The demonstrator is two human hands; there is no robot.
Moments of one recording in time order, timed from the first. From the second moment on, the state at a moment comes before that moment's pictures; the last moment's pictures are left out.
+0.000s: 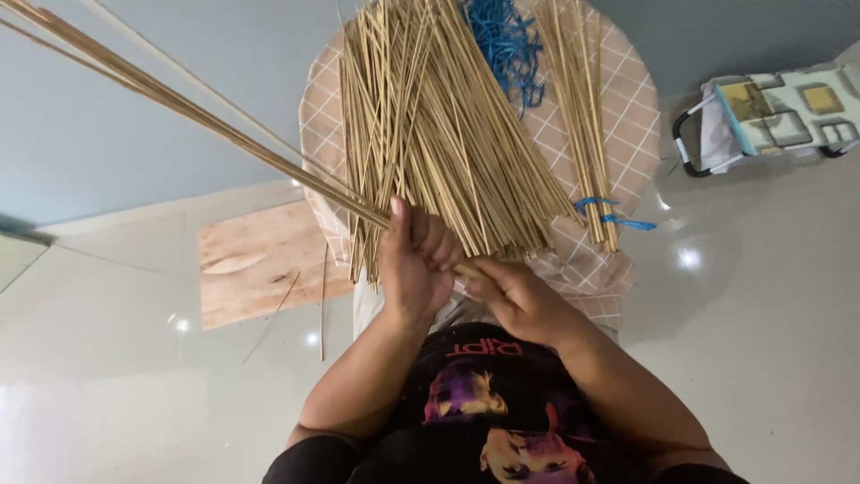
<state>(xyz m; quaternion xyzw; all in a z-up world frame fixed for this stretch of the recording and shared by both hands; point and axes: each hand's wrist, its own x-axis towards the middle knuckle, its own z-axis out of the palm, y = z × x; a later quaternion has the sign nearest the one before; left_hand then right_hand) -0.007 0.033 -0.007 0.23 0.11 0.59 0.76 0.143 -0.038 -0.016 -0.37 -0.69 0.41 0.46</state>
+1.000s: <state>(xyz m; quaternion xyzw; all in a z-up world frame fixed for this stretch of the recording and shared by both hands) -0.004 0.030 -0.060 0.44 -0.01 0.64 0.63 0.131 -0.046 -0.015 -0.36 -0.74 0.35 0.45</state>
